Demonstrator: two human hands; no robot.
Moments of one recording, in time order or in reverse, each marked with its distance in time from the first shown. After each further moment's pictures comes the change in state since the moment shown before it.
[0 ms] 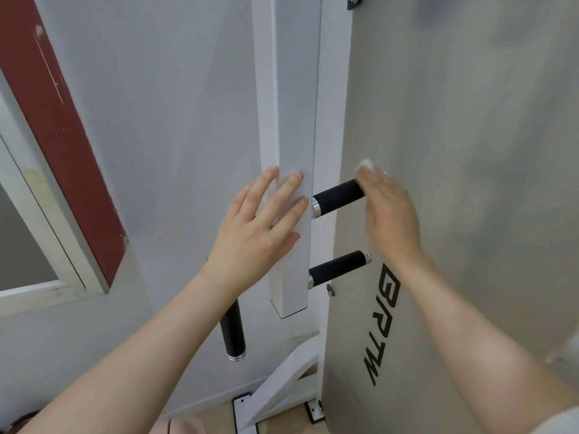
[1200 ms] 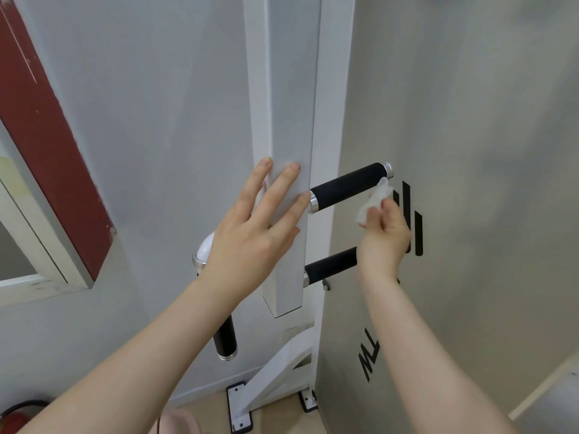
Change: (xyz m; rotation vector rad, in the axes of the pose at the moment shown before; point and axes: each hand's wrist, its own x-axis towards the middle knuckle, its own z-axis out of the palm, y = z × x) left_hand -0.001 0.012 0.011 -0.103 0.056 -0.049; right_hand -0.018 -0.043 0.014 0.768 0.318 1.036
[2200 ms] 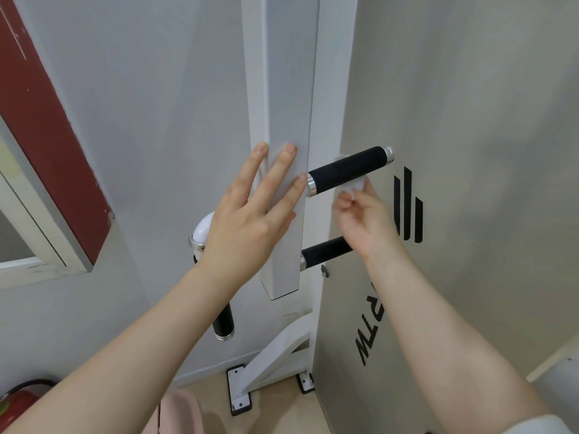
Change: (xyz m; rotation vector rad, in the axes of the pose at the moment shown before) left_hand -0.006 0.000 0.004 0.011 -0.002 -0.014; right_hand 0.016 -0.003 0.012 0.895 -0.519 0.590
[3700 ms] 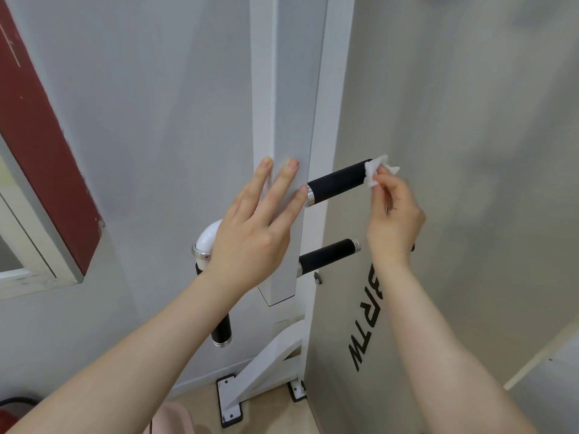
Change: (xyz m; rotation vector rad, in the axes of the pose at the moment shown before) left_hand -0.001 0.001 0.007 -0.122 0.008 -0.063; right_hand -0.020 -0.015 -0.002 -1.261 0.313 -0.954
